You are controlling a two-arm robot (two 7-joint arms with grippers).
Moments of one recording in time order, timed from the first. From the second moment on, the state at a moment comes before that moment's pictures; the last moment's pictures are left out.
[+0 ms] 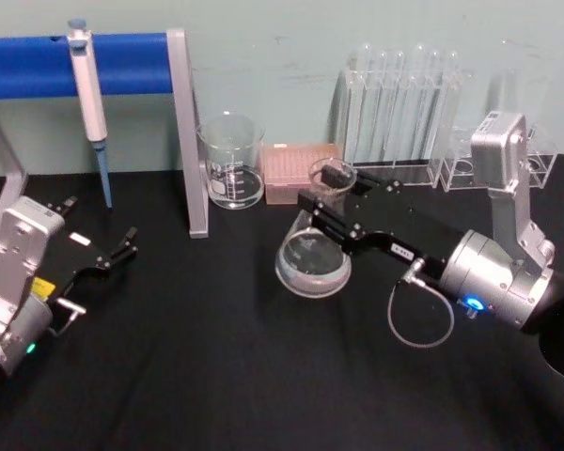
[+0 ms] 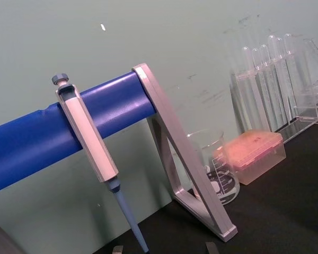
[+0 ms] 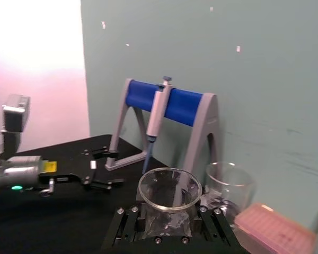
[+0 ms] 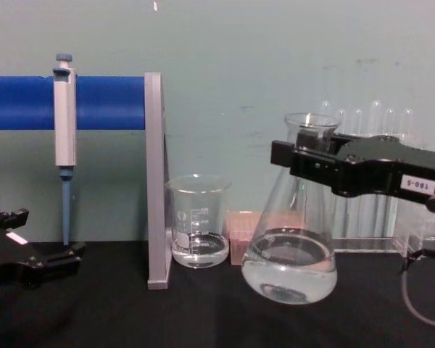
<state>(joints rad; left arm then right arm) -0.20 0.60 0.45 -1.41 -0.25 -0.12 0.03 0.25 0.46 -0.41 -1.63 0.48 0.02 0.50</state>
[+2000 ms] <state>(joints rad) -0.20 0.60 0.45 -1.41 -0.25 -0.12 0.03 0.31 0.53 -0.53 -1.62 0.55 -0.05 0.61</state>
